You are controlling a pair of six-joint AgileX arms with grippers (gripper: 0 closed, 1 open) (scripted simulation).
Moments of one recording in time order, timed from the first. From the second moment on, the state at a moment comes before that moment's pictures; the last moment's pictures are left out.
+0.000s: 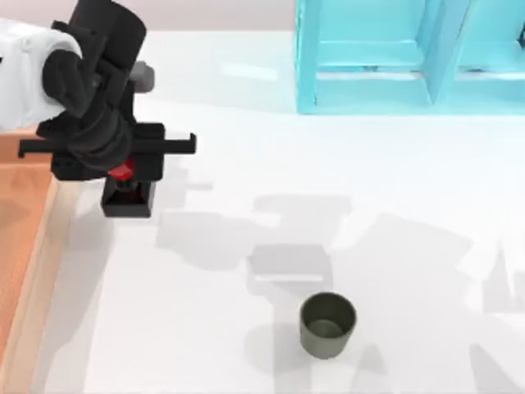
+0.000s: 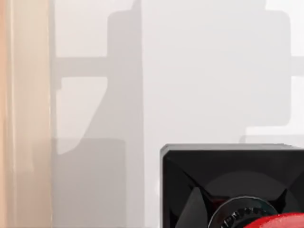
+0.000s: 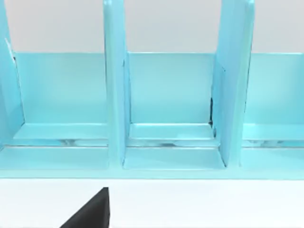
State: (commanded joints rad) left arm -0.36 1.74 1.21 -0.66 -0.11 -0.30; right arm 0.00 0.00 0.00 0.00 0.00 0.00
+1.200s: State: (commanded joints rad) left arm -0.36 1.74 1.21 -0.66 -0.11 -0.30; right arm 0.00 0.00 0.00 0.00 0.00 0.00
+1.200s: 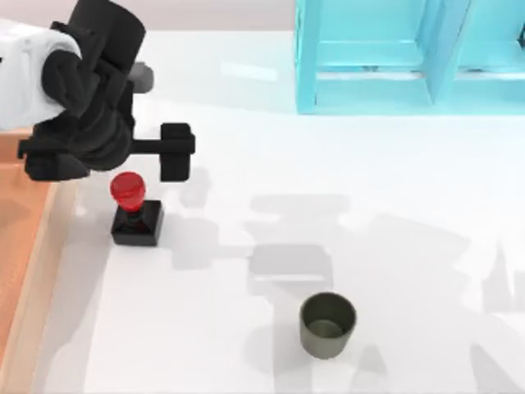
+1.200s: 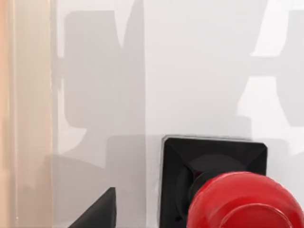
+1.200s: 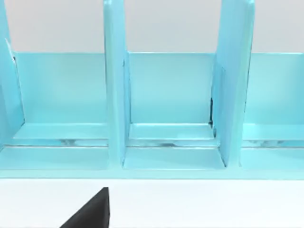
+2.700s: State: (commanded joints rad) left arm -0.66 1.93 1.75 -1.19 -0.07 -0.61; right arm 0.00 0.00 0.00 0.00 0.00 0.00
